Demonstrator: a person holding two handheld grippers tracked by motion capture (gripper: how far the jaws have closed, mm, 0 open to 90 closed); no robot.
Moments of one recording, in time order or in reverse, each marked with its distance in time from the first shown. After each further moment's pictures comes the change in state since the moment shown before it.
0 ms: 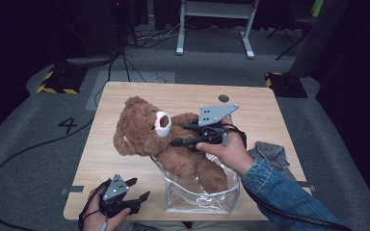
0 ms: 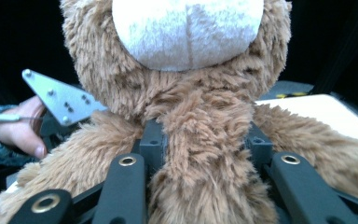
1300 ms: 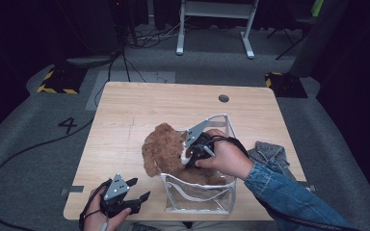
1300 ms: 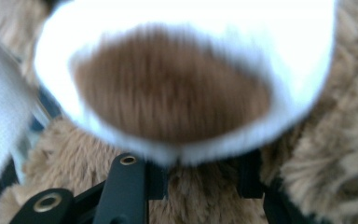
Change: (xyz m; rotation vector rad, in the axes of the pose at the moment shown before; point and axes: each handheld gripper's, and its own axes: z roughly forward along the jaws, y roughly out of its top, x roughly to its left) left arm 0.000 0.000 0.001 0.005 0.008 0.005; right arm 0.006 -0.041 0.023 0.634 -0.034 0.027
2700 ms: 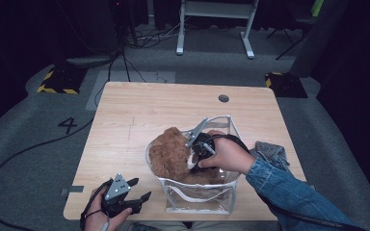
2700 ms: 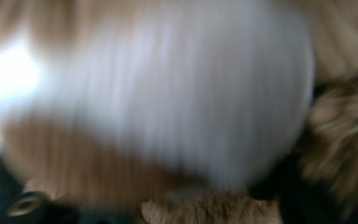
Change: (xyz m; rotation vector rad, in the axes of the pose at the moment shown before) left arm -0.001 0.001 0.002 -0.003 -0.006 0.005; right arm -0.012 -0.012 0.010 0.137 0.107 0.119
